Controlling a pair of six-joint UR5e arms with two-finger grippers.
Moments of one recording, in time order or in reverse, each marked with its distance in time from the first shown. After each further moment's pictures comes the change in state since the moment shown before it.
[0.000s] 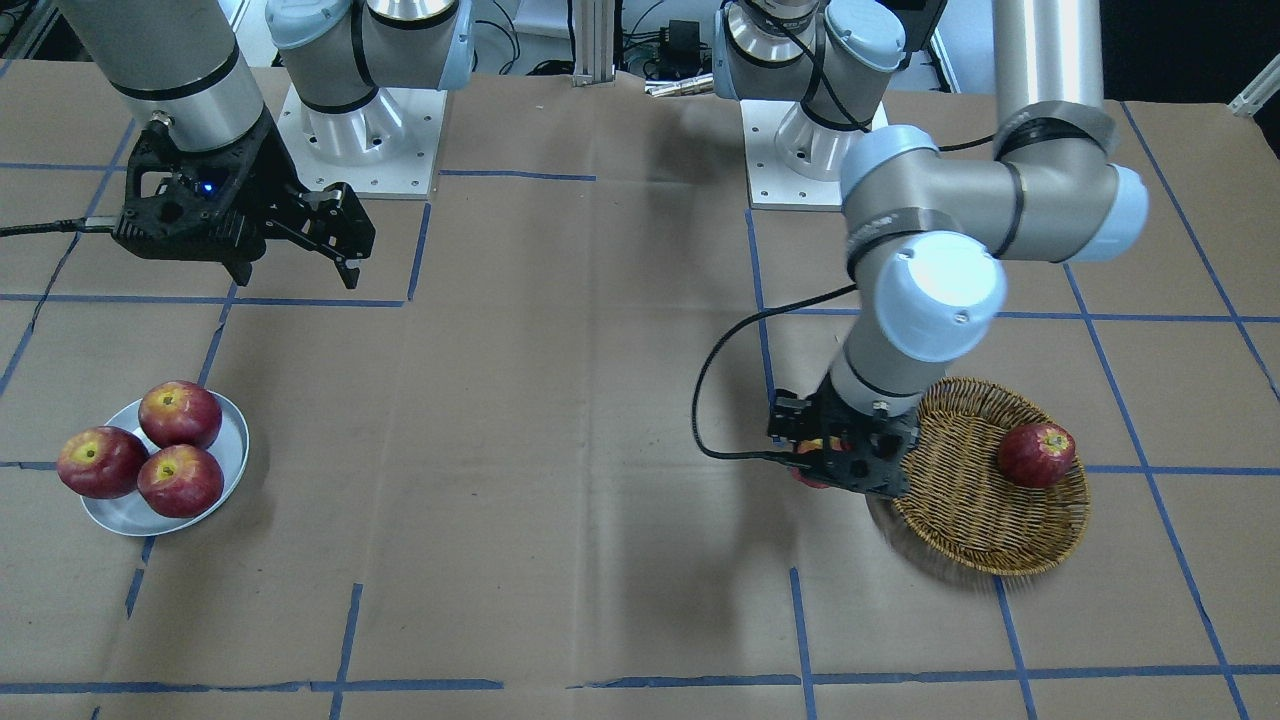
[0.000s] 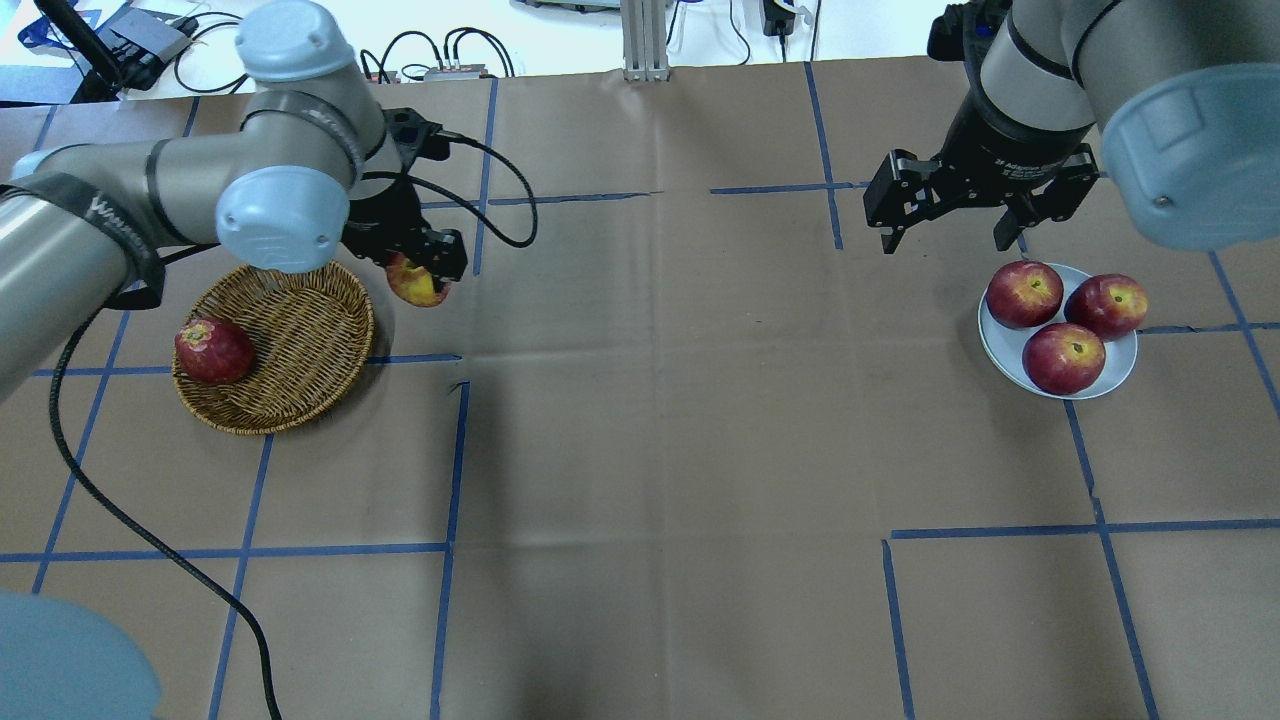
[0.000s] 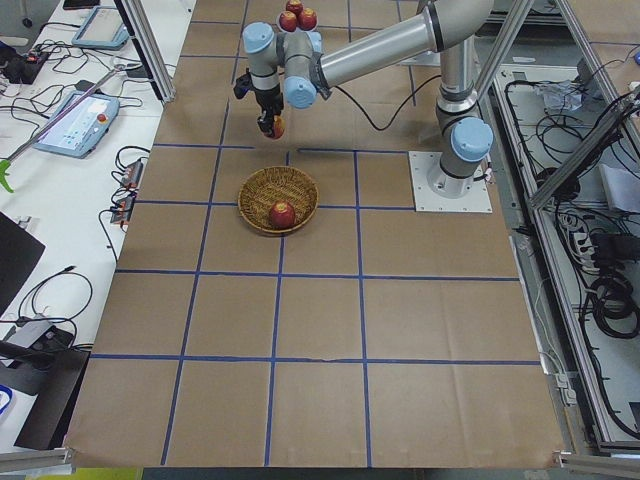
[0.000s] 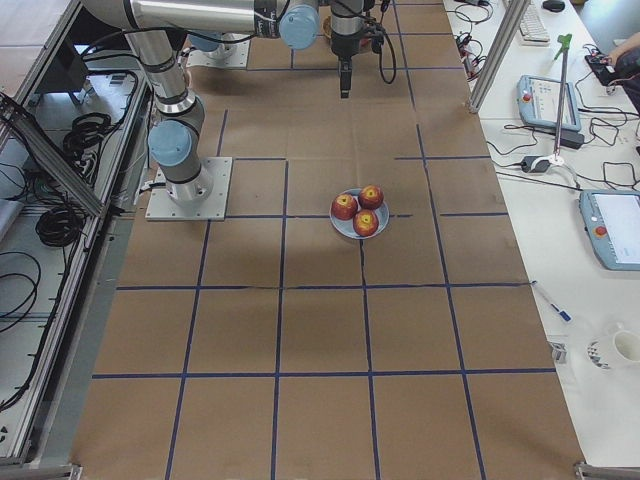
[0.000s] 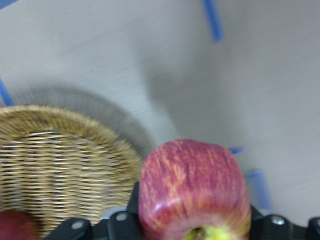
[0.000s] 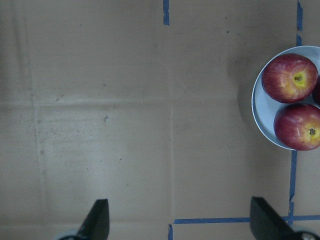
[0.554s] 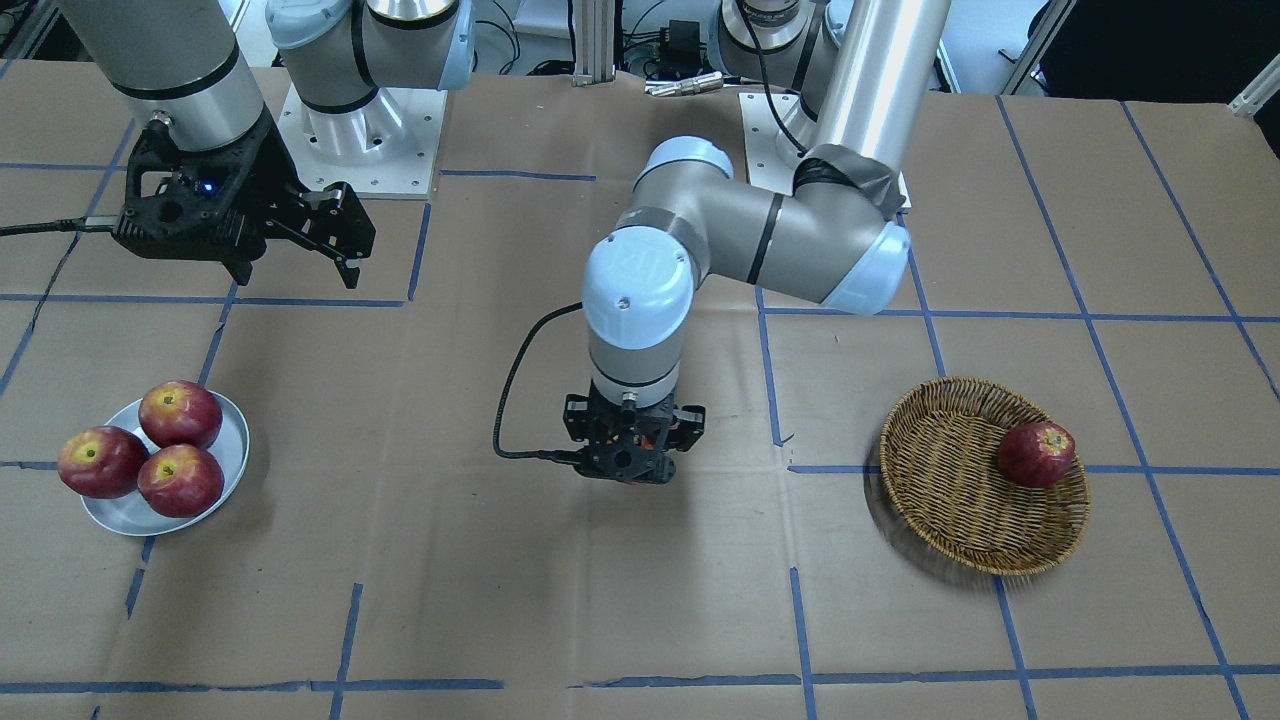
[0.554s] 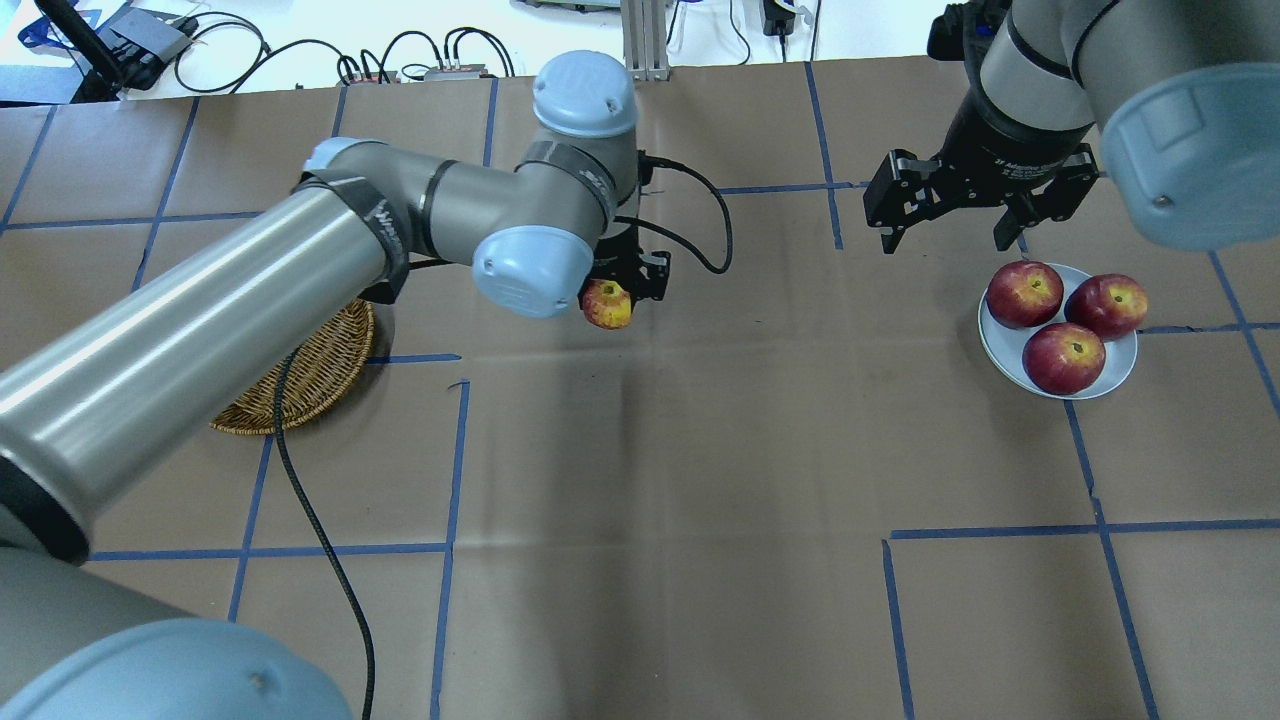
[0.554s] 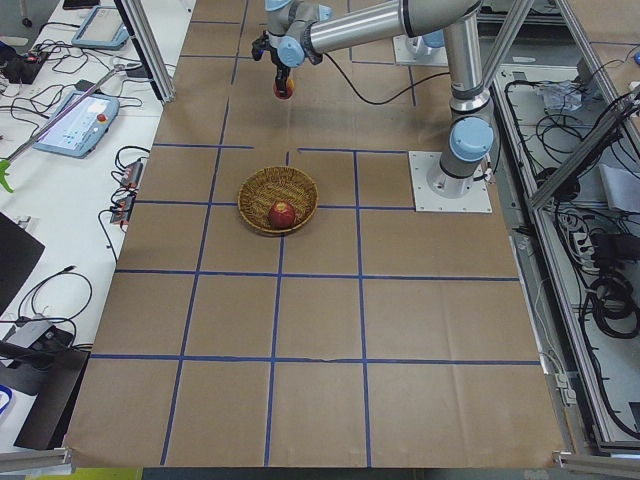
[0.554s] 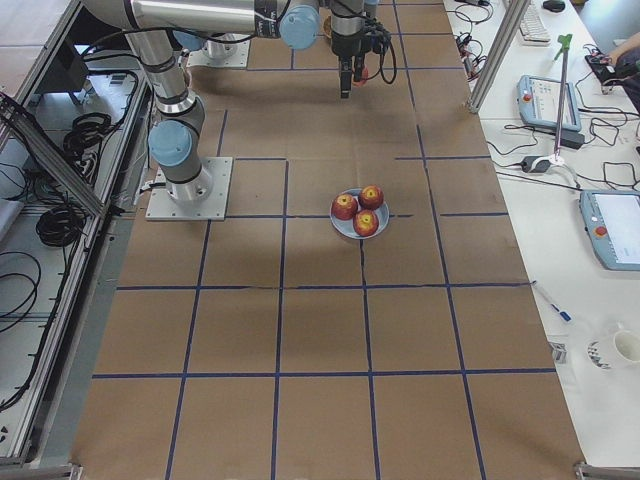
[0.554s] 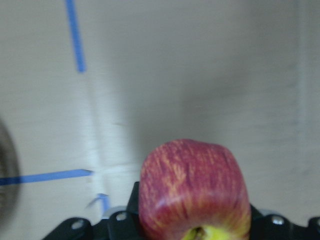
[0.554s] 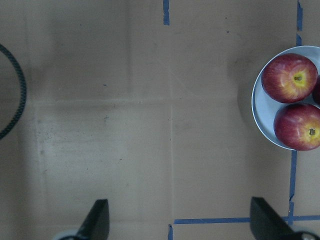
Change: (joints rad) left arm -0.298 -0.167 0.097 0.086 0.004 -0.394; right arm 0.000 0.000 0.000 0.000 0.000 0.000
